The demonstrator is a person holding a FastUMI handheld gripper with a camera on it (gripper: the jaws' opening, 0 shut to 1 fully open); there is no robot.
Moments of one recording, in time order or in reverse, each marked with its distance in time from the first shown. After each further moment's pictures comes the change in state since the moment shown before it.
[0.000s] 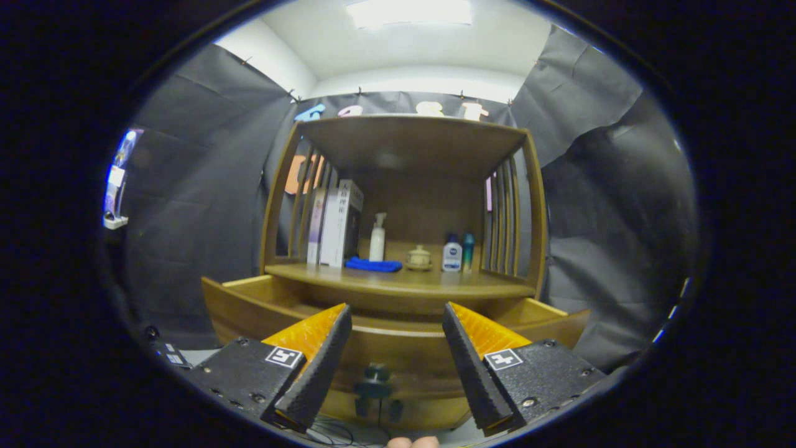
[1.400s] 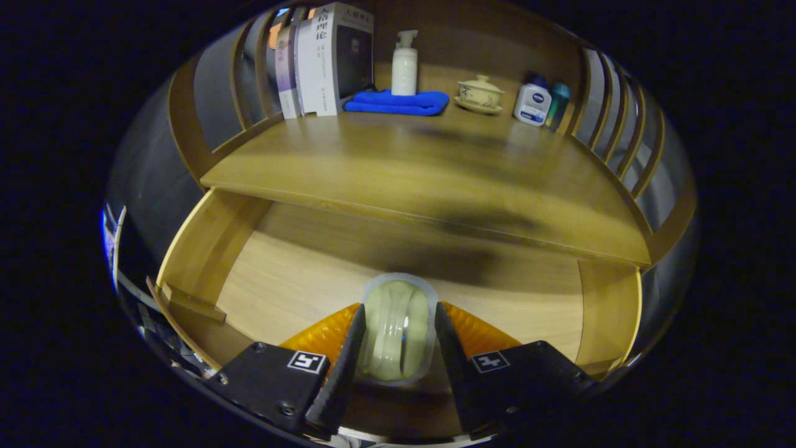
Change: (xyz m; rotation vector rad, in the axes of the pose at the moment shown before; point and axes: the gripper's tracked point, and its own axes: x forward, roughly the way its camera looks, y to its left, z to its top) arm 0.114 0.023 -0.114 -0.018 1.067 0.132
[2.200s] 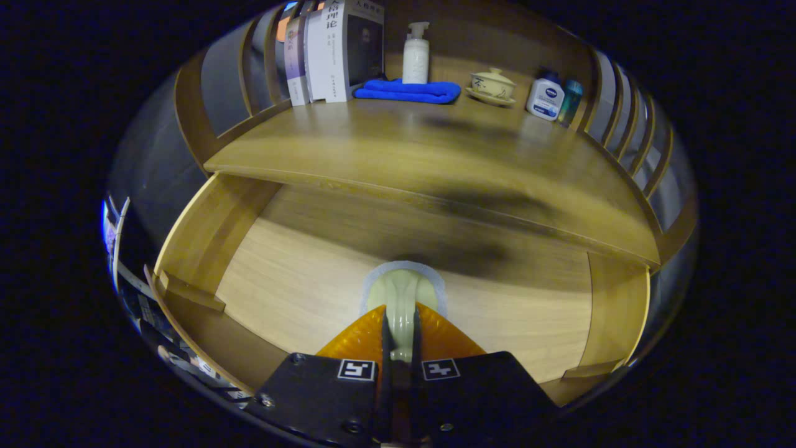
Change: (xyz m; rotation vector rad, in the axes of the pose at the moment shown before) arm -0.002 0.005 -0.002 -0.039 0.008 0.019
